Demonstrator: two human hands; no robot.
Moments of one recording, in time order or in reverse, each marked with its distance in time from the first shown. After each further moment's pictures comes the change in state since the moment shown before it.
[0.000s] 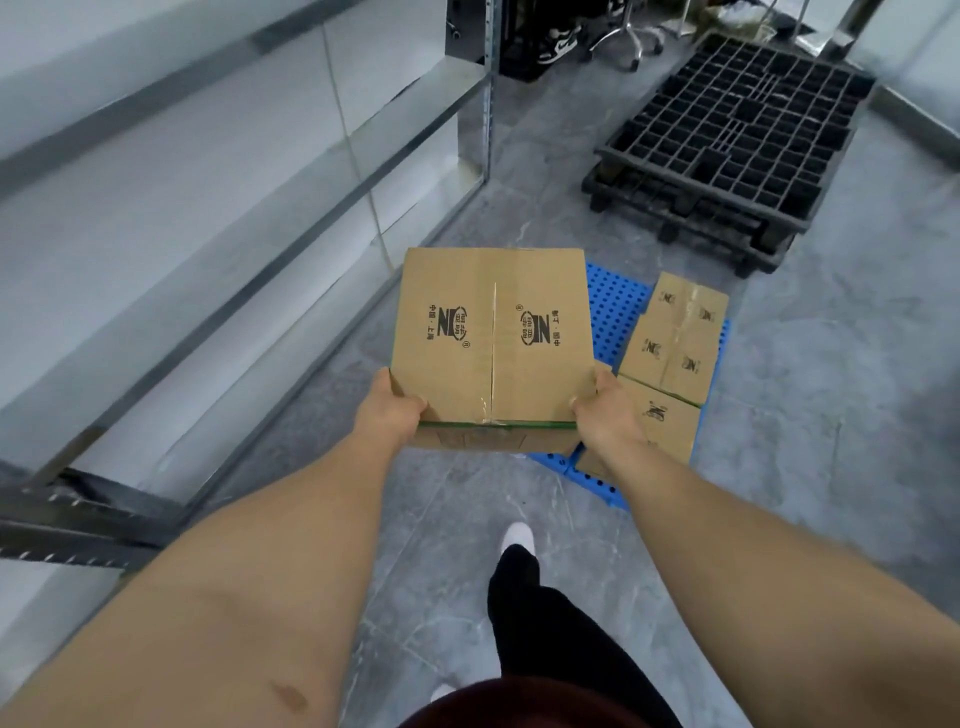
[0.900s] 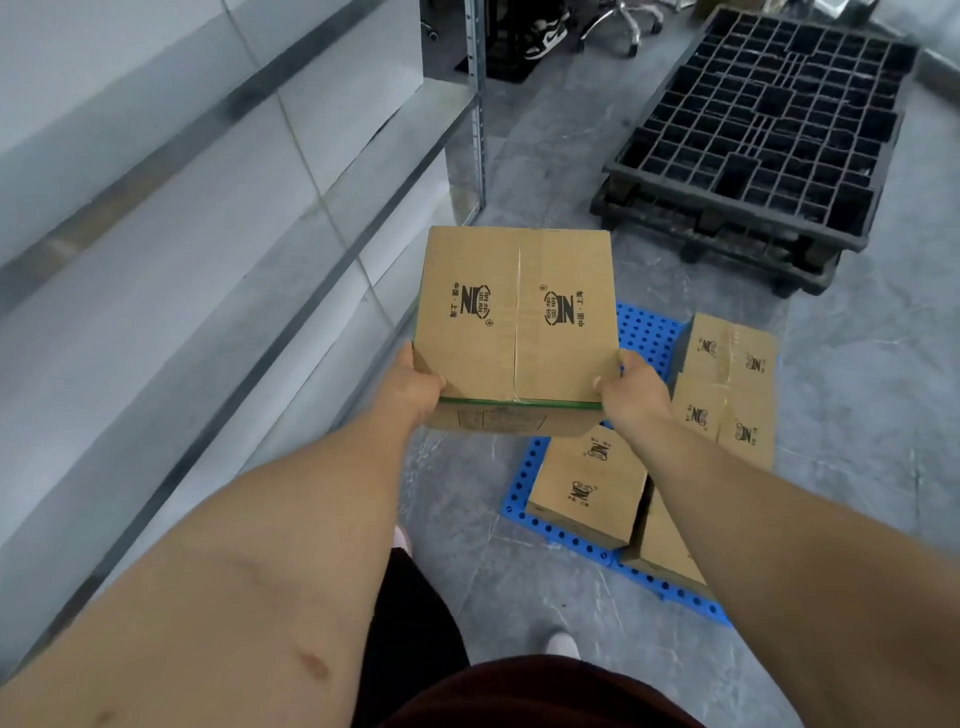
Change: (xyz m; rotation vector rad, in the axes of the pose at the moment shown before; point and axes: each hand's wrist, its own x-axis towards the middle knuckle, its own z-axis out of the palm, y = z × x) left_hand 0.236 0.204 0.016 0.159 -0.089 0.074; right_hand 0.256 -0.141 -0.006 0.035 0.080 0.071
